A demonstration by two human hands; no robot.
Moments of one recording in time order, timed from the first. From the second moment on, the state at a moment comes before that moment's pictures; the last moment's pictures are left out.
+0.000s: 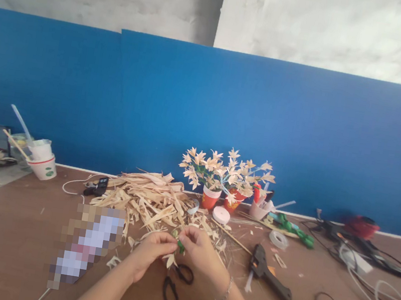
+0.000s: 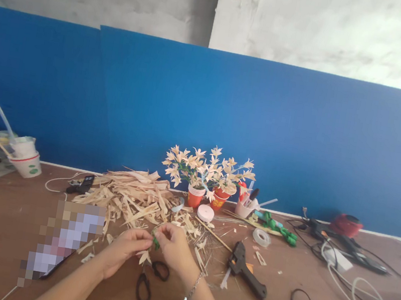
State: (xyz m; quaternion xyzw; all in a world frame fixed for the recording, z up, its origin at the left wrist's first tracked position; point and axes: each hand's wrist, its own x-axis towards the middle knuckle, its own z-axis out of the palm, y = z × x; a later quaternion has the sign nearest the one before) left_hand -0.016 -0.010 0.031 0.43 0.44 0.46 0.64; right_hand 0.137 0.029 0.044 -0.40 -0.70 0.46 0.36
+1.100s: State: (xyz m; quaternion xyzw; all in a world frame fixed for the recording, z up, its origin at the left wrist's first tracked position) left_hand -0.007 -0.006 0.022 0.44 0.54 0.48 0.53; right_hand 0.247 0.050 0.089 -0.72 -0.69 0.11 0.02
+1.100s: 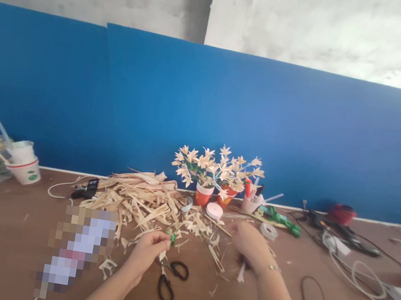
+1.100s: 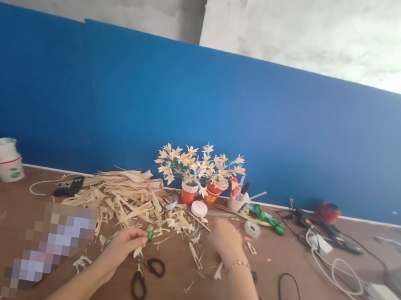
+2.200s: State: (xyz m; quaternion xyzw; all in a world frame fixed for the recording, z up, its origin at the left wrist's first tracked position) left_hand -0.008 -0.005 0.021 0.42 0.54 0.49 0.55; right_hand 0.341 0.029 0.032 -0.71 -0.62 0.08 0.31
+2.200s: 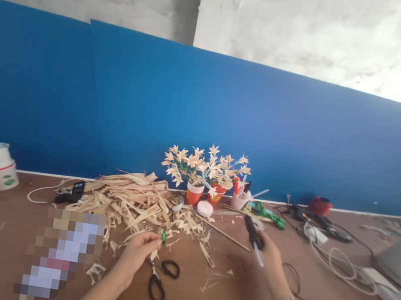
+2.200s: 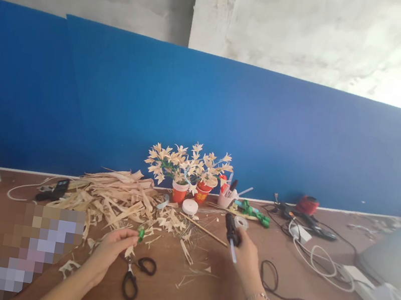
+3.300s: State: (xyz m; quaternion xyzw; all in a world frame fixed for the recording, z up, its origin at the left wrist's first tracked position) left_hand -0.004 -0.010 0.021 0.42 0.53 0.49 0.55; right_hand 0.190 0.004 0.030 -0.38 -0.86 0.18 0.28
